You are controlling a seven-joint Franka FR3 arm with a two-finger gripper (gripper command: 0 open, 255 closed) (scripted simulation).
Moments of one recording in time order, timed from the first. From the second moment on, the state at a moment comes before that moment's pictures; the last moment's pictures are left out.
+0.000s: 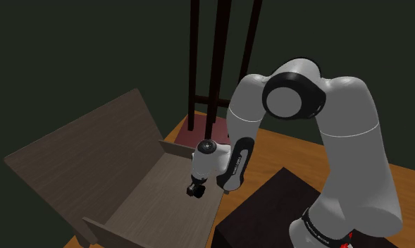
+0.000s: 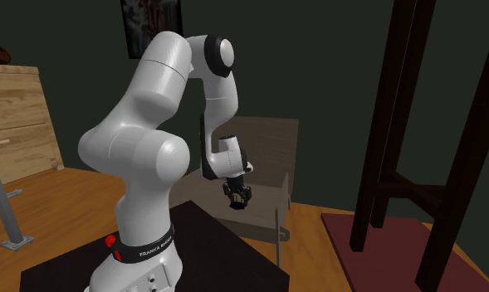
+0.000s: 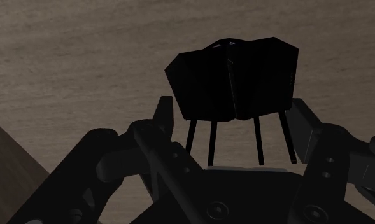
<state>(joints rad) 0.42 0.61 -0.13 -2.38 -0.69 3.13 0.71</state>
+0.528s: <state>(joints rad) 0.40 0.57 -0.10 -2.39 -0.68 3.11 0.70</state>
